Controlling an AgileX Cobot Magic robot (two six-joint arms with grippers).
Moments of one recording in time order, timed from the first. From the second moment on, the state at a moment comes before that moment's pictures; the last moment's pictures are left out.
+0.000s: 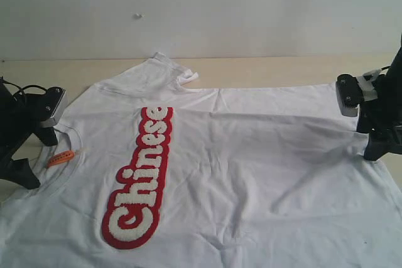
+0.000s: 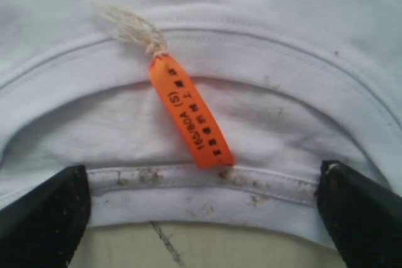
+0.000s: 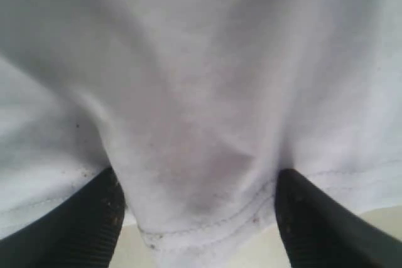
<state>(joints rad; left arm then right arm) 0.00 2.11 -1.31 -0.30 0.89 1.76 -0.25 2.17 -1.44 0.09 0.92 -1.51</state>
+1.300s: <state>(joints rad) 0.00 2.11 -1.30 -0.37 0.88 1.75 -0.25 2.17 -1.44 0.10 0.91 -1.51</state>
